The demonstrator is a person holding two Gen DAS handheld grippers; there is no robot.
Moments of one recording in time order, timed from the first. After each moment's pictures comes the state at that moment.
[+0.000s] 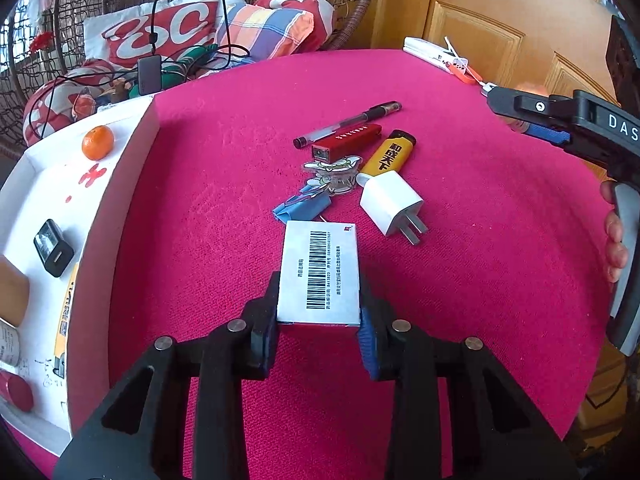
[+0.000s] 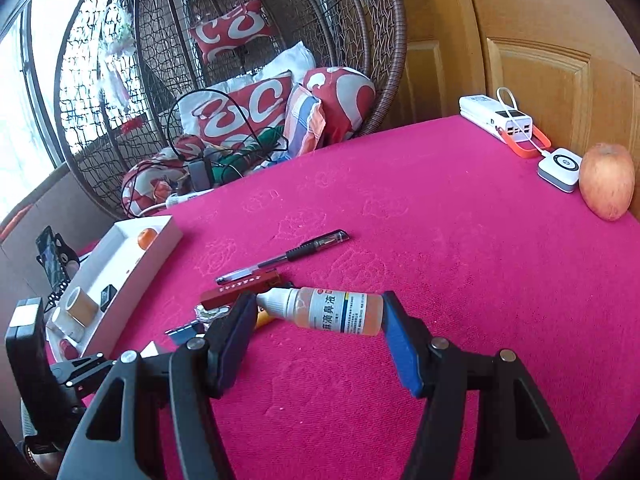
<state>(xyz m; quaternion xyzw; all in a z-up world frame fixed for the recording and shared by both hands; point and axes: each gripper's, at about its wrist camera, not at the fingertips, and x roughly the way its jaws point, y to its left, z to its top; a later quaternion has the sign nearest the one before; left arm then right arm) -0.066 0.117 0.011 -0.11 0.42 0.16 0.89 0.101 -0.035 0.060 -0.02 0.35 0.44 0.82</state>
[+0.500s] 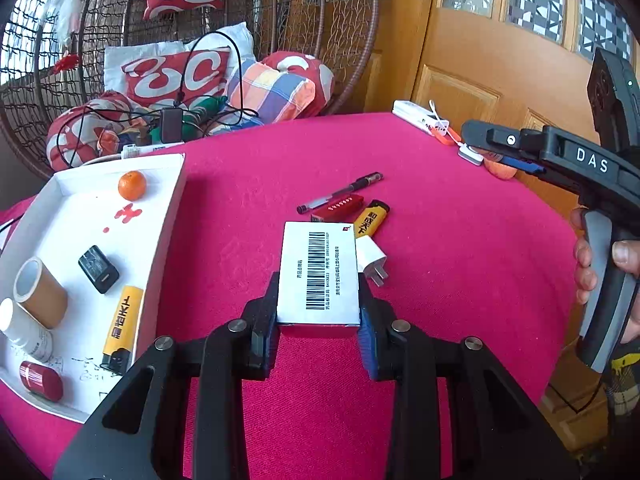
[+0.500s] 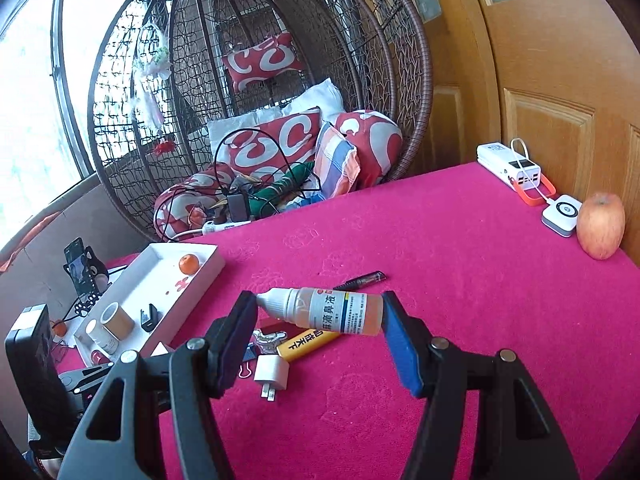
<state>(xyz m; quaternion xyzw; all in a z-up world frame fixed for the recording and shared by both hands) -0.112 0.111 0.072 -0.12 0.32 0.16 0.92 0.063 -0.037 0.106 -0.02 0.29 0.47 0.83</state>
